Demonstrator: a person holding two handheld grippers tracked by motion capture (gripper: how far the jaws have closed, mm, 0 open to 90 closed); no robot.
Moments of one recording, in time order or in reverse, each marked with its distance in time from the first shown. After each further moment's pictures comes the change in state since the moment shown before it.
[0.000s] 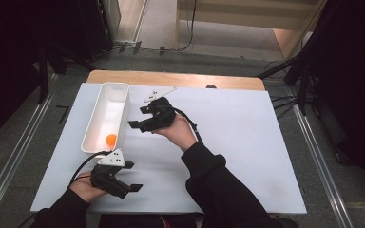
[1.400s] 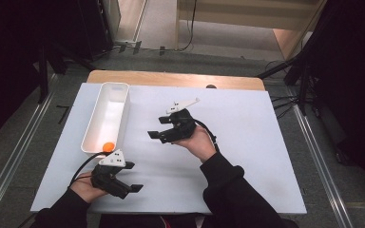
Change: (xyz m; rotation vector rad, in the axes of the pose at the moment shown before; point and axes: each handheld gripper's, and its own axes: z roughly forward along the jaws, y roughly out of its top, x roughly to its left) left arm -0.001 0.000 0.002 0.004 -0.001 0.001; right arm -0.005 -0.048 -0.042 0.011 -0.019 0.031
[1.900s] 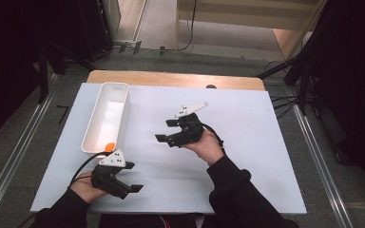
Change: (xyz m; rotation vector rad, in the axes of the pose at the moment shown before) left arm -0.001 0.000 0.000 0.004 0.001 0.003; right arm -0.002 -0.017 -0.017 -0.003 -0.015 0.010
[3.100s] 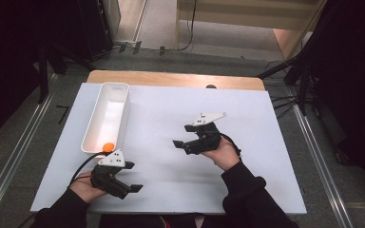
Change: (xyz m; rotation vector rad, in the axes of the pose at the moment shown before) left arm 0.000 0.000 -0.001 -0.010 -0.006 0.002; right arm -0.007 -0.039 -0.037 0.012 -0.104 0.012
